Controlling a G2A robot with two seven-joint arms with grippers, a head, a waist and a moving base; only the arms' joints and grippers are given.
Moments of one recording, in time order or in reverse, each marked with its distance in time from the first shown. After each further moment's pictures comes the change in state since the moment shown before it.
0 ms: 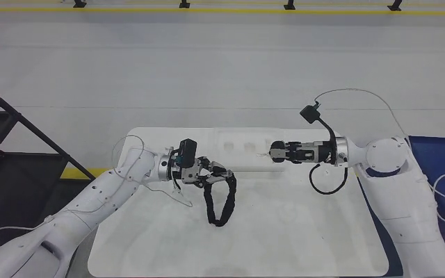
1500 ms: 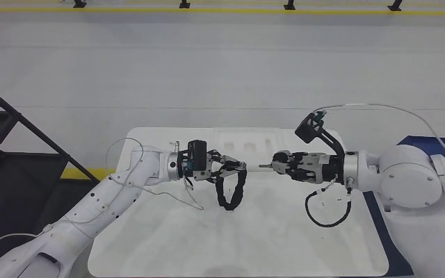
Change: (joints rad) left arm 0.104 -0.004 -0.136 -0.221 -0.009 0.213 -0.191; right arm -0.173 0.066 0.137 -0.568 -0.355 0.270 -0.021
